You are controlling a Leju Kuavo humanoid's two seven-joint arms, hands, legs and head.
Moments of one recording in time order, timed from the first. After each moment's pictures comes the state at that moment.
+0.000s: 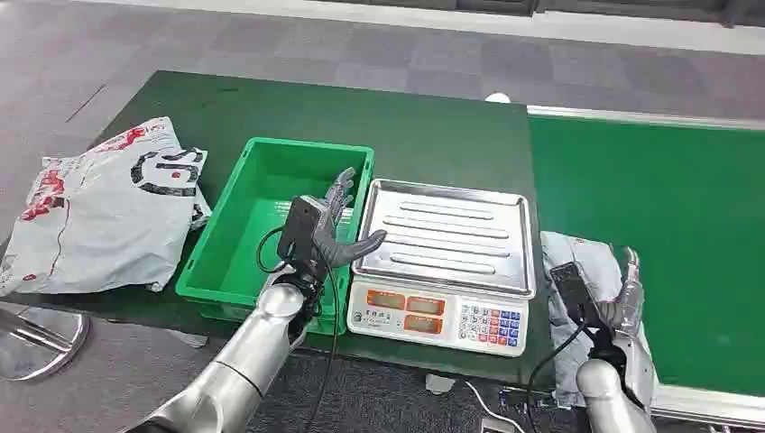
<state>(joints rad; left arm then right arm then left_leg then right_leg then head) -0.59 -0.26 -0.32 -0.73 -0.02 0.06 -0.44 -0.15 -0.07 -0.13 -1.12 0.86 -0.54 -0.04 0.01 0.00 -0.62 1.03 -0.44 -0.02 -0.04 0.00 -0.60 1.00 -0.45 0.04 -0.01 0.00</state>
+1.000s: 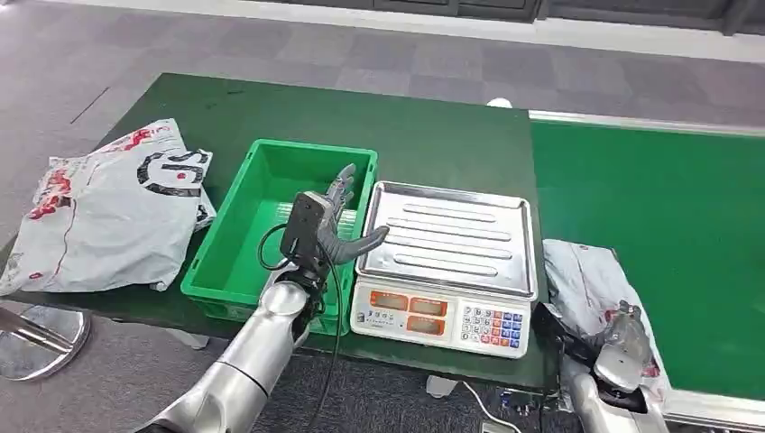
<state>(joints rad) -0.59 -0.30 -0.25 -0.74 -0.11 0.06 -0.41 -0.11 -0.09 -0.18 -1.05 1.55 0.02 0.50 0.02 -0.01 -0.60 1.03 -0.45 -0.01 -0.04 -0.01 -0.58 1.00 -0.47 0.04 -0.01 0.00</state>
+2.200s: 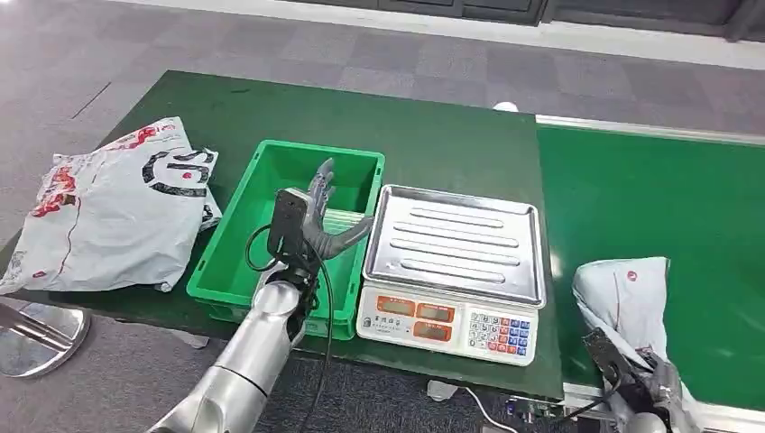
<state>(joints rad) -0.55 -0.32 -0.16 -0.80 -0.15 0.09 -0.41 -0.08 0.04 -0.65 -1.04 1.23 -0.08 -0.02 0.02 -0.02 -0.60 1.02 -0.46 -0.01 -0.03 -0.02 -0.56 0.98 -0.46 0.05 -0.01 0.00</state>
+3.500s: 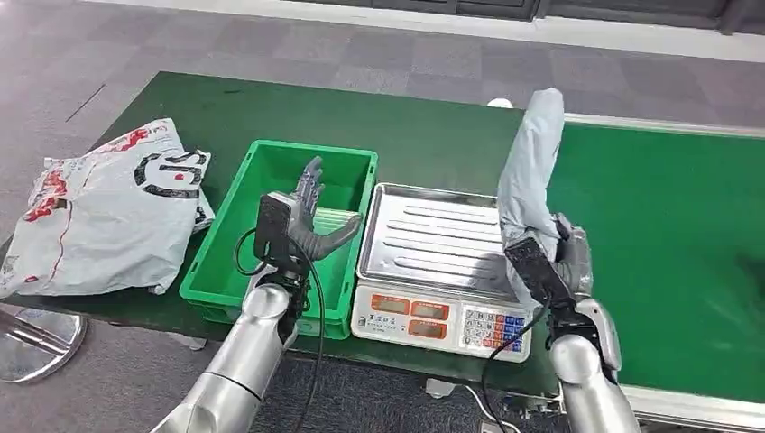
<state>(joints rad) -0.53 -0.30 -0.15 -0.85 -0.13 0.06 -0.44 -0.20 -0.01 0.09 -1.40 0.70 -0.27 -0.09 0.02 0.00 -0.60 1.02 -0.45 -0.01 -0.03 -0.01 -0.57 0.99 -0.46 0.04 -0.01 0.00</state>
